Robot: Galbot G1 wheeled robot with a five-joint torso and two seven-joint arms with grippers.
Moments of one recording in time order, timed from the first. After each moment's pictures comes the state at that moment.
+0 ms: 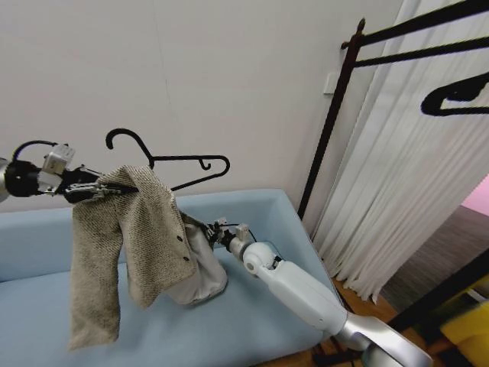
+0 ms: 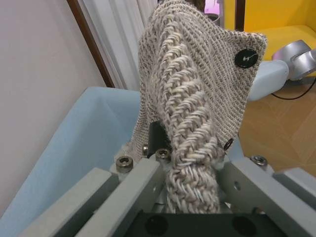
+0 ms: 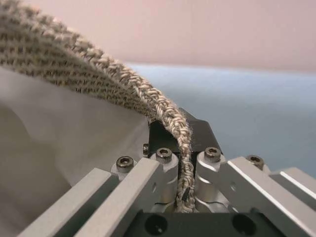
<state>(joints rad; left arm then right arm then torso) 0.94 0.14 -0.67 -1.66 -1.36 0.10 1.22 -0.40 1.19 -0.32 1.62 0.80 -0.28 0.14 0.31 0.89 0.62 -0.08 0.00</state>
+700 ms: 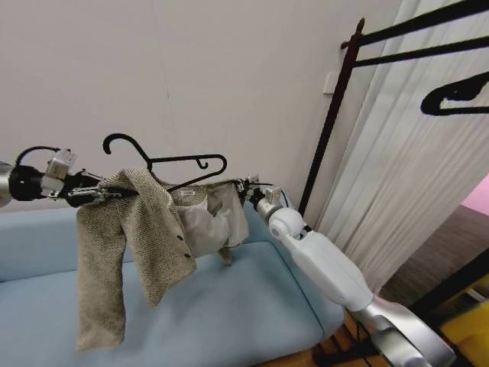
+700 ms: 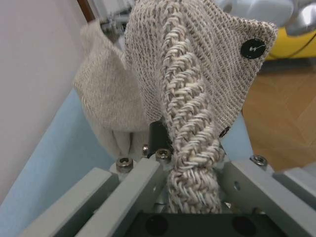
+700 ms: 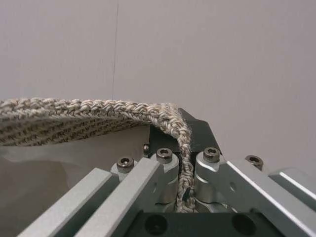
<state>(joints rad) 0.95 0.11 -0.66 -1.65 -1.25 0.09 1.23 -0.22 1.08 -0.16 1.72 0.72 -0.34 0.17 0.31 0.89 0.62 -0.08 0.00</state>
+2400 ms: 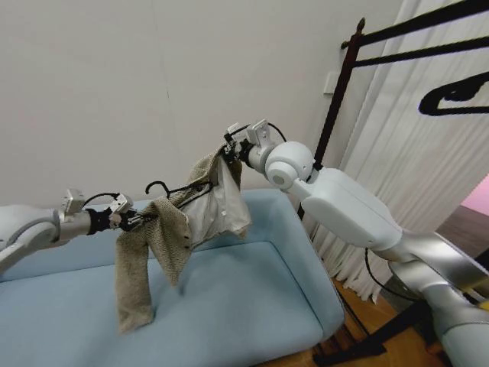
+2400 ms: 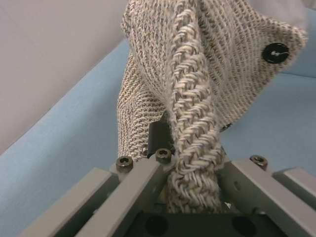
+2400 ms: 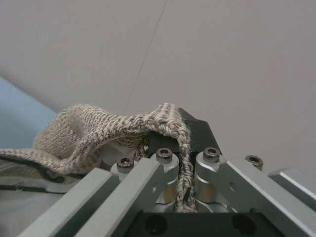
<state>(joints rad) 0.95 -0.17 -0.57 -1.89 -0.95 0.46 0.51 0.29 1.04 -0.46 1.80 1.05 -0.73 0.37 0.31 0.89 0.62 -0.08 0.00</state>
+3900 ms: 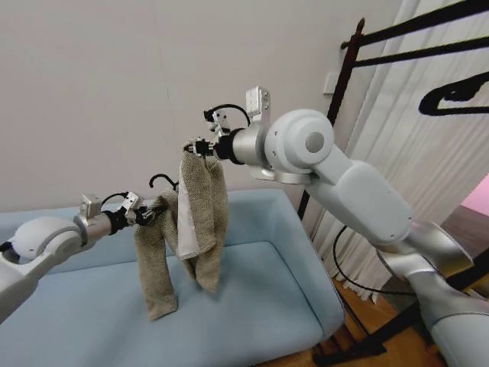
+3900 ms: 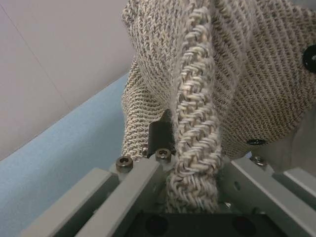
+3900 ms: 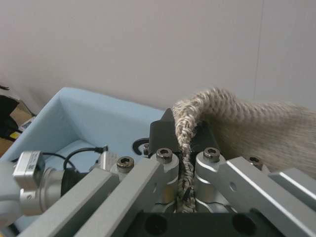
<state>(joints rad) 0.81 -0.34 -0.42 -1.92 -0.96 0.46 0.34 0.38 1.12 -0.34 1.94 2.00 -0.65 0.82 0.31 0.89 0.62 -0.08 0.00</state>
